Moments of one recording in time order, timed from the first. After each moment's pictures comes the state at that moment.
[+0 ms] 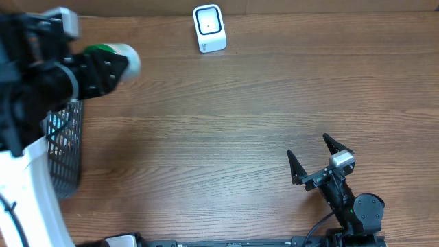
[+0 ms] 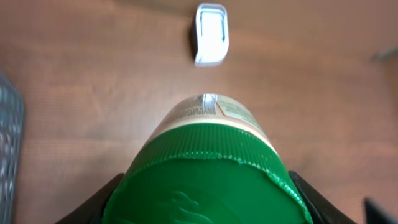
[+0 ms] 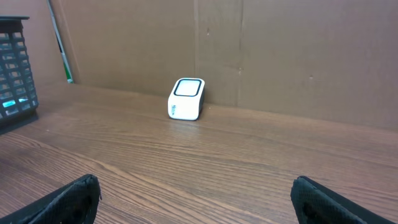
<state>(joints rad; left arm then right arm) 0.12 1.48 2.11 -1.47 0.37 -0.15 0.07 0.01 0.02 -0.01 -0.35 0.01</state>
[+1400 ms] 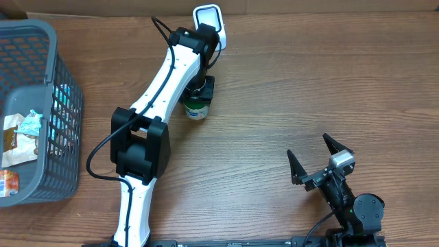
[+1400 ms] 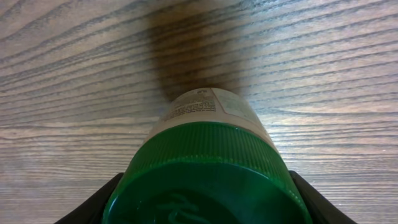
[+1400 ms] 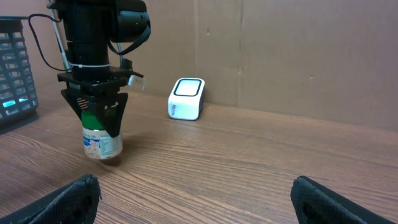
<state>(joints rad) -0.38 2.28 2.09 -1.42 -0.05 -0.30 0.07 0.01 0.02 -0.01 -0.35 0.01</state>
